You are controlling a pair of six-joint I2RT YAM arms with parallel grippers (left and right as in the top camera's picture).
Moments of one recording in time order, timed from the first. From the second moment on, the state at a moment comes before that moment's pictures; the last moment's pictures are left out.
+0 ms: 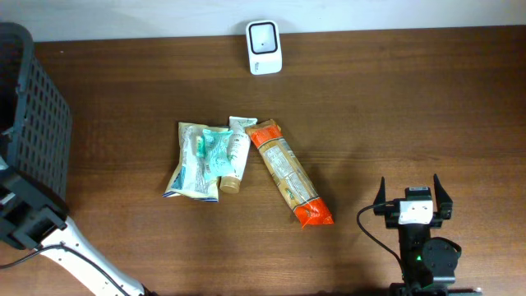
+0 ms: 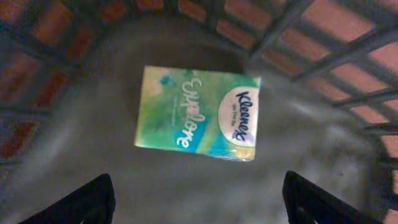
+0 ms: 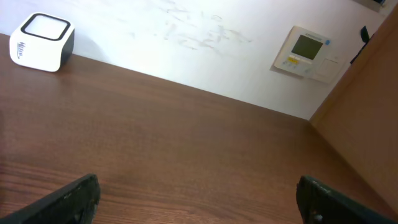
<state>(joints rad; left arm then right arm) 0.73 2.52 2.41 -0.94 0.10 0.09 -0.06 0.02 0.01 -0.07 0.07 -0.32</state>
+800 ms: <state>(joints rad) 0.73 2.61 2.42 -0.82 0.05 0.11 -0.06 0.02 0.01 -0.07 0.07 -0.32</state>
